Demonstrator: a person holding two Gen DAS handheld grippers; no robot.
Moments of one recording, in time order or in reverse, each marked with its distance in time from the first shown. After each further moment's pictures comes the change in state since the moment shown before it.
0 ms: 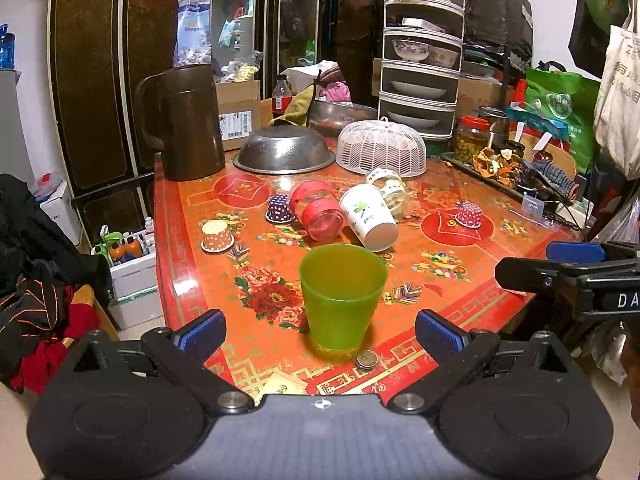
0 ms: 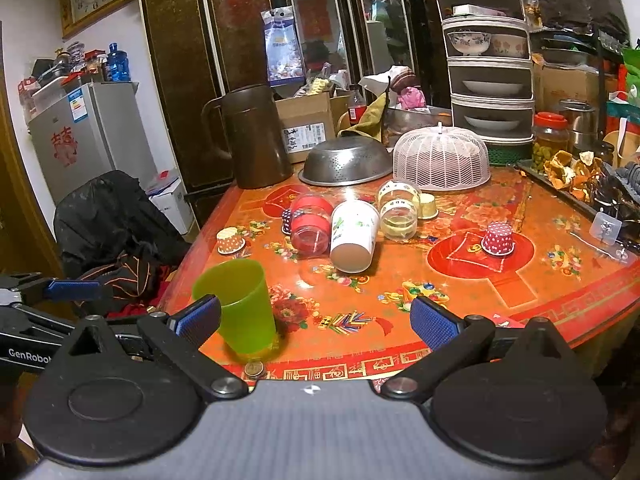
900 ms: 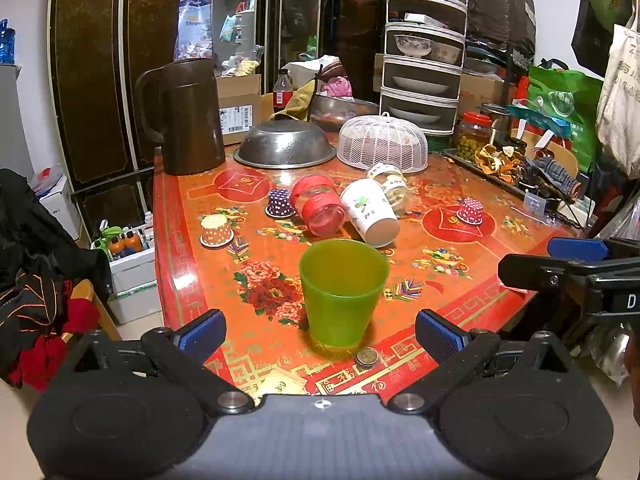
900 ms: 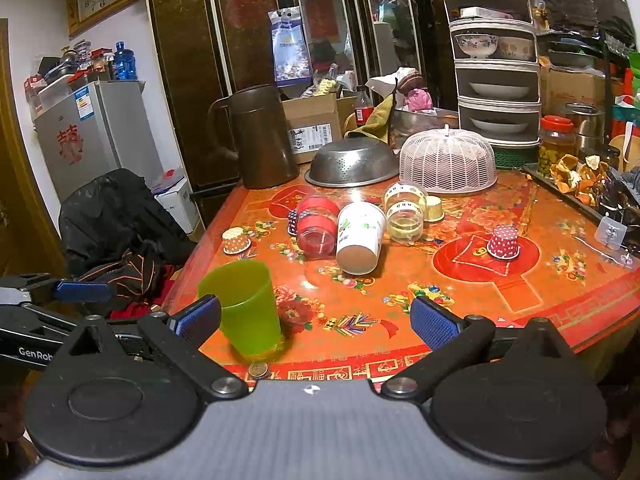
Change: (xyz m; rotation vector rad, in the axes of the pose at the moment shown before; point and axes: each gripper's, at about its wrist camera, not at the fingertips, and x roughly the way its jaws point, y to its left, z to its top) left arm 0.006 -0.001 0.000 -0.007 0.017 -0.001; right arm 0.001 0.000 0.001 -0.012 -0.003 0.018
